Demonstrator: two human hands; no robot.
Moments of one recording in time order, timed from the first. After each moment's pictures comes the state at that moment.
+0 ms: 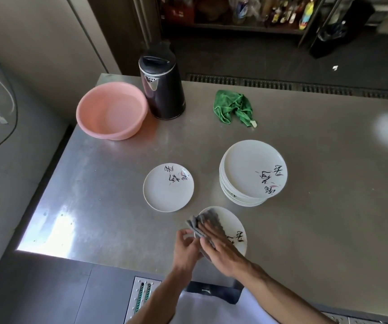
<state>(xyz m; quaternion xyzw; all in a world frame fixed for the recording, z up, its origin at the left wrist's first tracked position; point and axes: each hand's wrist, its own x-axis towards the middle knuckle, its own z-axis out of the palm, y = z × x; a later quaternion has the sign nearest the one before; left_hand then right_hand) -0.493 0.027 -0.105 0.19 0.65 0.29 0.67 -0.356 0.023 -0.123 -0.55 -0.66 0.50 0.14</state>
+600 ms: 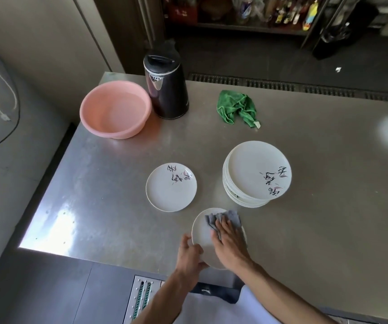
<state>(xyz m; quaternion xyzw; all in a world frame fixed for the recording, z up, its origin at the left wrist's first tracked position) -0.496 0.019 -0.117 0.11 0.64 0.28 0.70 -0.356 0.032 -0.141 -0.70 -0.59 0.39 0.02</state>
